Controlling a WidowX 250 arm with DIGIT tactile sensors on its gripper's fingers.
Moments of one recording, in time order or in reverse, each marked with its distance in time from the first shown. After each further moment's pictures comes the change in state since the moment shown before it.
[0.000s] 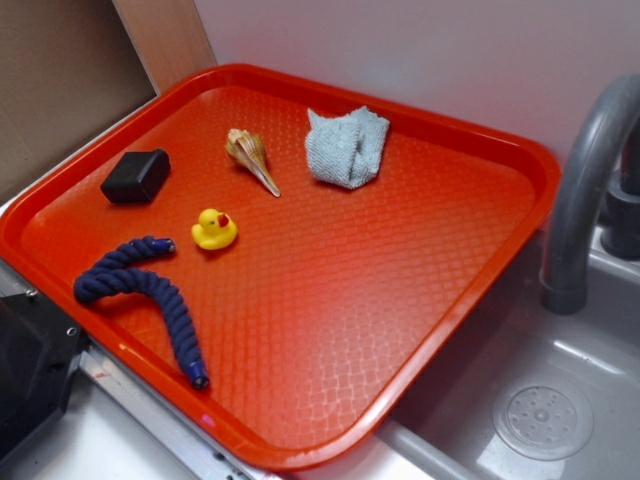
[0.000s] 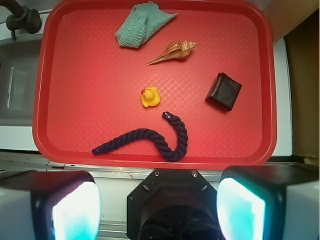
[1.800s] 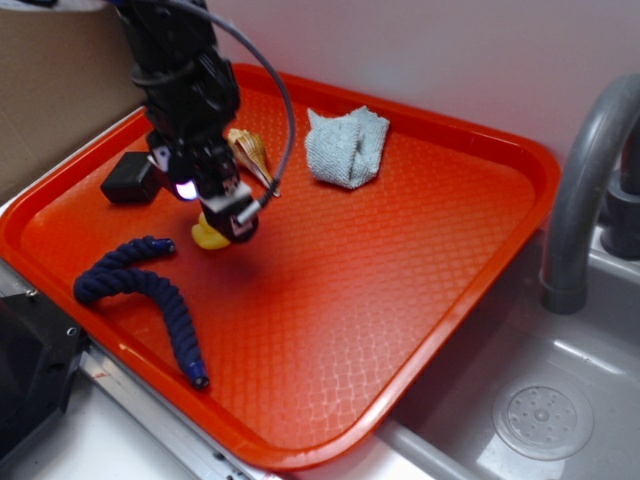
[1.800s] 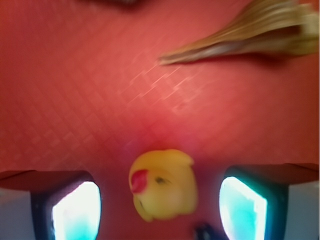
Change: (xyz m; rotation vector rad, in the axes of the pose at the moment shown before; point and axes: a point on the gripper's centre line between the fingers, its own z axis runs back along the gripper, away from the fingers) arm 0.075 -0.017 -0.205 0.013 0.174 -0.130
